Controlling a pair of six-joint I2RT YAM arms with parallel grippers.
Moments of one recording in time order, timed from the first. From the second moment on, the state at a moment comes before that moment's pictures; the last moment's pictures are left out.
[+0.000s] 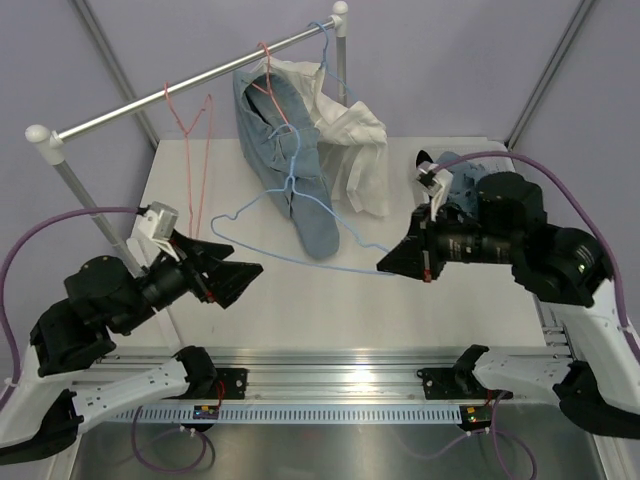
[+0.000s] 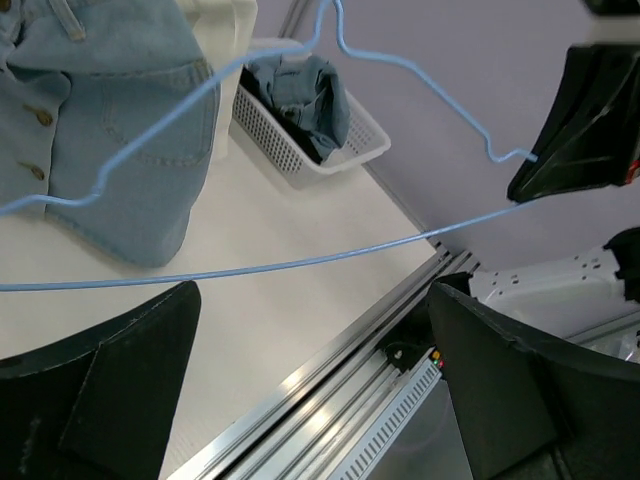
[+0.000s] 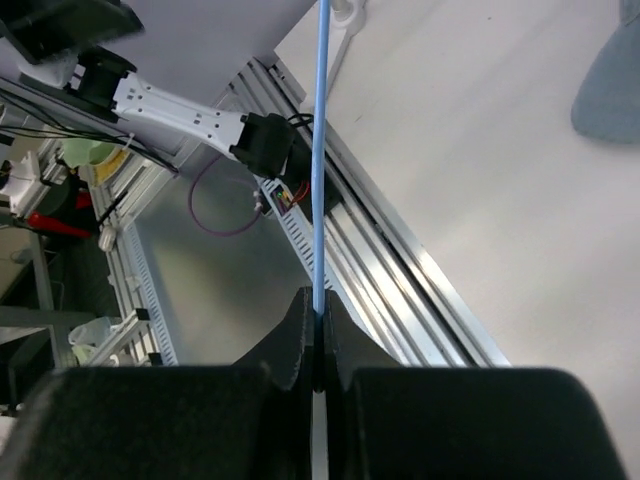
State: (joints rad) left arm -1.00 0.58 1.31 -0.78 -0.19 -0.50; right arm 0.70 1.00 1.63 -1.07 -0.53 0.37
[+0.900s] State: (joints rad) left arm -1.00 0.42 0.81 -0.77 -0.06 -0.64; right arm 1.04 1.68 2.45 -1.18 0.33 0.32
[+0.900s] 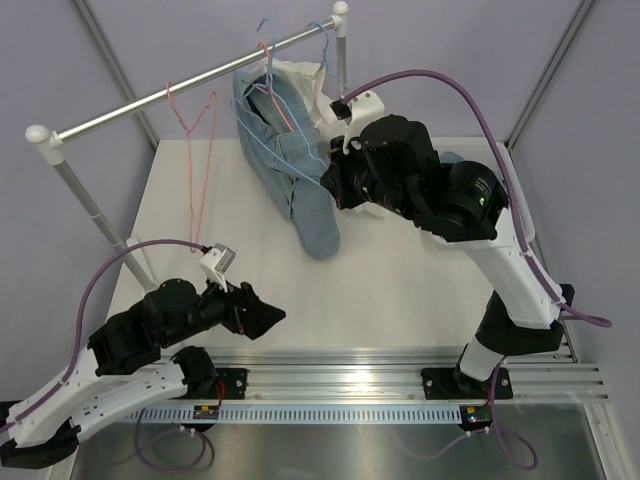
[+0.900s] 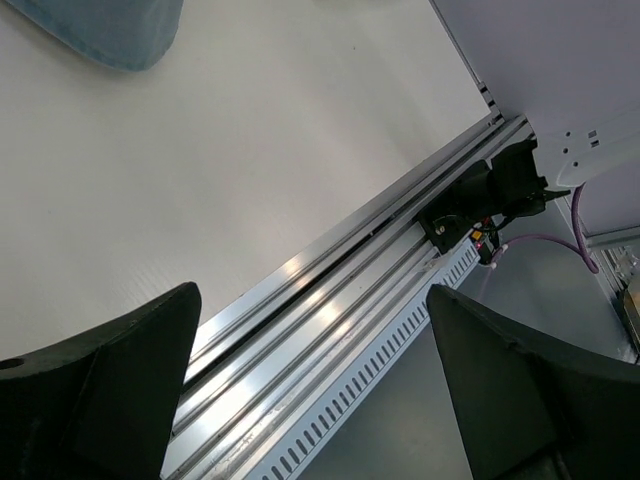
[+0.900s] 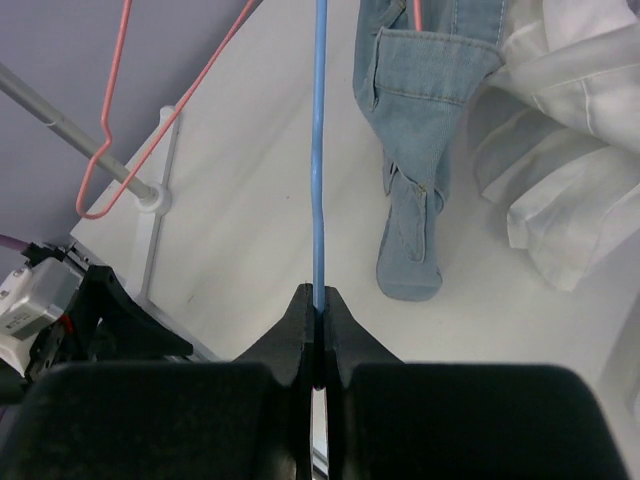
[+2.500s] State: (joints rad) left arm -1.00 0.39 0.73 -0.72 -0.01 -0.68; right arm 1.25 2.06 2.61 -1.01 0.23 0.22
